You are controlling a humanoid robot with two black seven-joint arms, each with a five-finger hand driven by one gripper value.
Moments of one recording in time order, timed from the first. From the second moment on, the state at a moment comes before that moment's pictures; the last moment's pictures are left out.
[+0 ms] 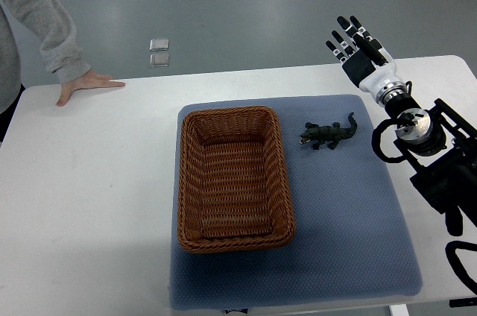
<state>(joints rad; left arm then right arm) -0.05 0.00 -0.08 -0.16 0.04 -0.02 0.10 0.66 -0.12 1.14 0.76 -0.10 0.14 0.14</state>
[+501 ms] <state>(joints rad) -0.05 0.00 -0.08 -0.17 0.04 -0.02 0.11 0.71 -0.18 0.95 0.77 -0.21 0.21 0.10</state>
